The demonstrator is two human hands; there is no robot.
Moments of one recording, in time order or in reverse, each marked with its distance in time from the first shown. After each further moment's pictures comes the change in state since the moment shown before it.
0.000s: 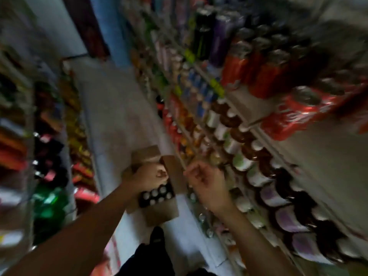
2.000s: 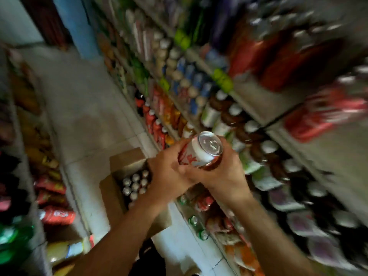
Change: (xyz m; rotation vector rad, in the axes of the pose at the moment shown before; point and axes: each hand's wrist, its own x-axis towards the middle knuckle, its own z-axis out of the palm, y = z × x) left_hand 0.030 0.076 -0.004 -0.694 0.389 0.315; right_hand 0.051 -0.034 0.008 -0.036 0.188 0.150
